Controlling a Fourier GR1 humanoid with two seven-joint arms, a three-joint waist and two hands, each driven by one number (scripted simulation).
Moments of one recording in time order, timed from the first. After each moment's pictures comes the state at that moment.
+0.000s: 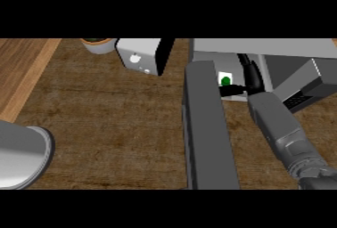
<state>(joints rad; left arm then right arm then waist) 0.84 0.22 -0.14 -2.10 0.23 -0.23 -0.63 -0.98 -0.19 -0.39 -0.13 0.38 -0.23 -0.83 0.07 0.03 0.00</state>
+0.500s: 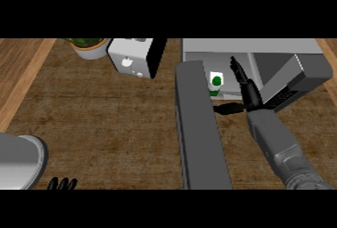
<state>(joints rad) 0.75 0.15 -0.29 -2.10 0.07 -0.15 -0.53 -0.85 -0.15 -0.39 -0.17 0.35 -0.08 -0.93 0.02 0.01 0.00</state>
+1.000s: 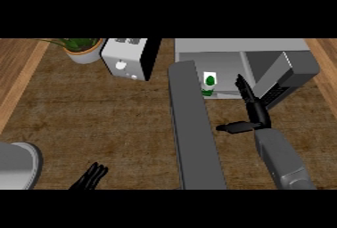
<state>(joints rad) 0.60 0.13 -0.37 -2.10 0.00 -0.12 -0.35 -0.65 -0.14 -0.34 -0.32 0.30 0.07 -0.95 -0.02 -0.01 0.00</state>
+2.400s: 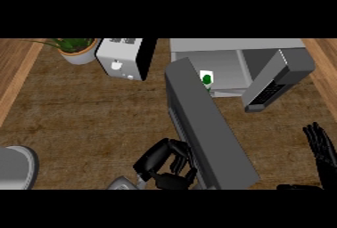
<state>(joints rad) -0.20 0.01 -0.59 -1.30 -0.15 -0.07 -0.14 0.10 -0.25 -0.30 -1.24 0.08 0.32 -0.81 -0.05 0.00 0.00</state>
